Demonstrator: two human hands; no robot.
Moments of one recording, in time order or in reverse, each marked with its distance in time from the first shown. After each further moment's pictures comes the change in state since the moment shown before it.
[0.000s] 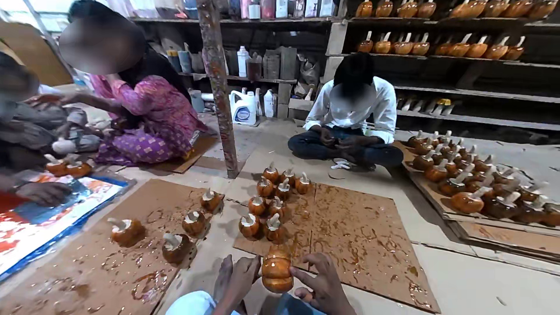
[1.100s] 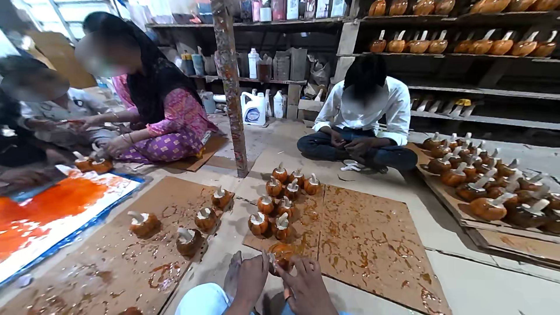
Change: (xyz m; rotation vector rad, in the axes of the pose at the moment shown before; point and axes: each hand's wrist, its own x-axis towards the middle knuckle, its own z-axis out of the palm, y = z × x) left_hand -0.004 0.000 0.022 0.744 0.294 0.054; right_hand 0.013 -0.056 0.029 -0.199 -0.388 0.104
